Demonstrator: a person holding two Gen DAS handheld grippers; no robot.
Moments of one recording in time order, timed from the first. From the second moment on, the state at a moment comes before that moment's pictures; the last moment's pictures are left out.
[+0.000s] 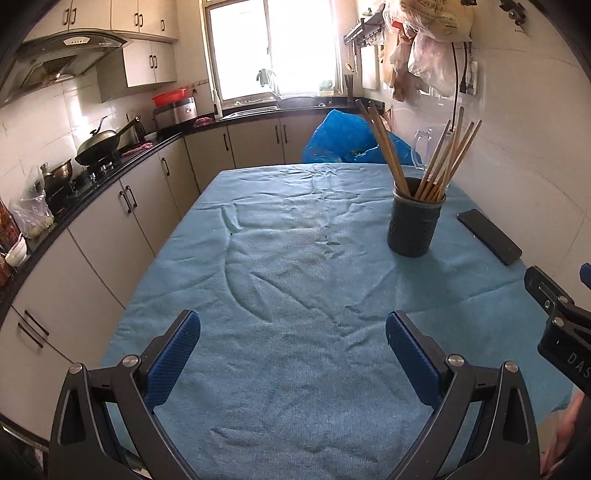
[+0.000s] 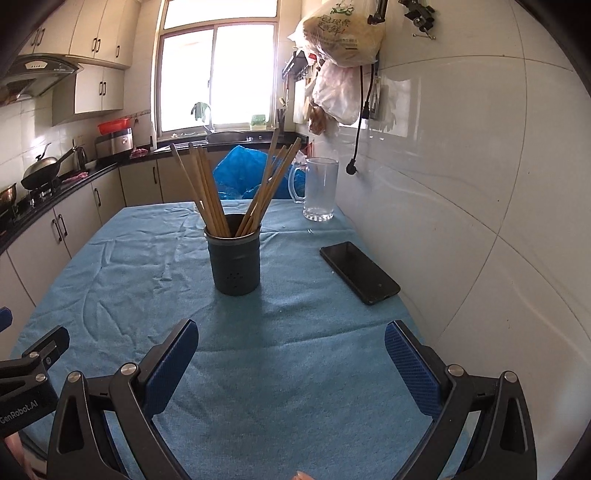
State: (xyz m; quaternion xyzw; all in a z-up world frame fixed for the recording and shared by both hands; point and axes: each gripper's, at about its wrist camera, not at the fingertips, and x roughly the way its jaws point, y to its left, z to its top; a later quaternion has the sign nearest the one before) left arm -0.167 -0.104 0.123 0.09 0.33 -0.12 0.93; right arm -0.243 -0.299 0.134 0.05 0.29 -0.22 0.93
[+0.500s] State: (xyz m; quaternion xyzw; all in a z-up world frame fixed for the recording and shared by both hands) left arm -0.163 -0.106 0.117 0.09 0.34 -0.12 0.93; right arm -0.234 -0.298 0.124 0.05 0.31 -0.22 0.92
